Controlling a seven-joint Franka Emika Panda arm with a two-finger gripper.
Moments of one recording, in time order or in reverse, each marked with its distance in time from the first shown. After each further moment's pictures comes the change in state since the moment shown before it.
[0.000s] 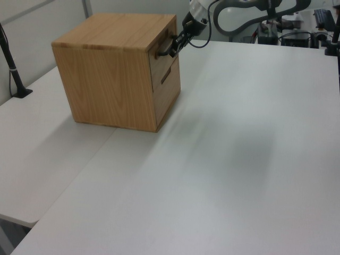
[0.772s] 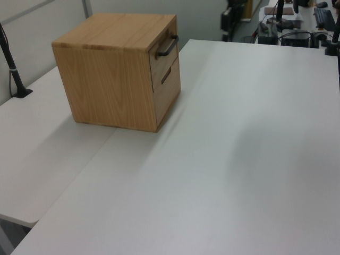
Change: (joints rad) arm 0.049 -0.365 -0.064 -0.083 0.000 -0.794 -0.016
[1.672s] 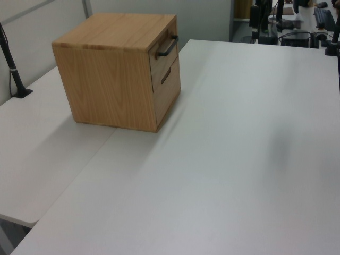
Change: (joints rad) arm 0.041 -0.119 -0.034 -0.087 -0.063 -0.192 -0.017
